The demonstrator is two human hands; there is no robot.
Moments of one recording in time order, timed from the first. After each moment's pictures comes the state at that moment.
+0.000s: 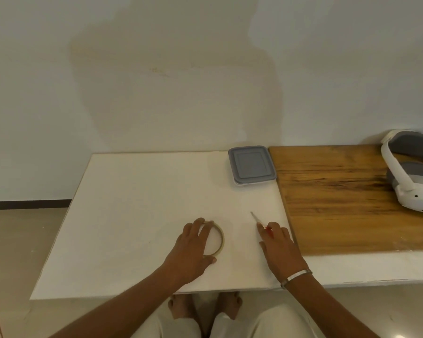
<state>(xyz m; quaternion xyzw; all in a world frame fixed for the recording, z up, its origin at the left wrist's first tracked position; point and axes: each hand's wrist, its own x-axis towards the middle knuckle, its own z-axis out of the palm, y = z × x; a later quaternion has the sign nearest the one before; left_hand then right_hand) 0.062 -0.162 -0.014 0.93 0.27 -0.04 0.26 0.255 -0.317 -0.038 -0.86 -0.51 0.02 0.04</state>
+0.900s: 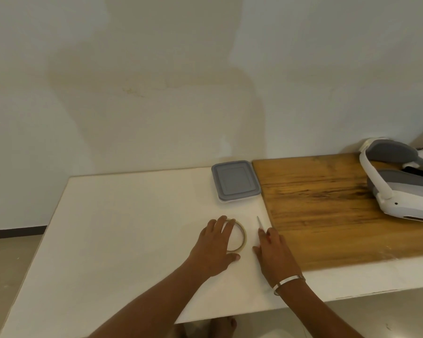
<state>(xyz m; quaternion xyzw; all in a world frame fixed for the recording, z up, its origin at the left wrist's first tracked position) 0.163 -0.167 -0.012 0.95 0.21 -0.04 0.23 0.282 -0.309 -0.046 -0.91 -0.42 0.04 0.05</state>
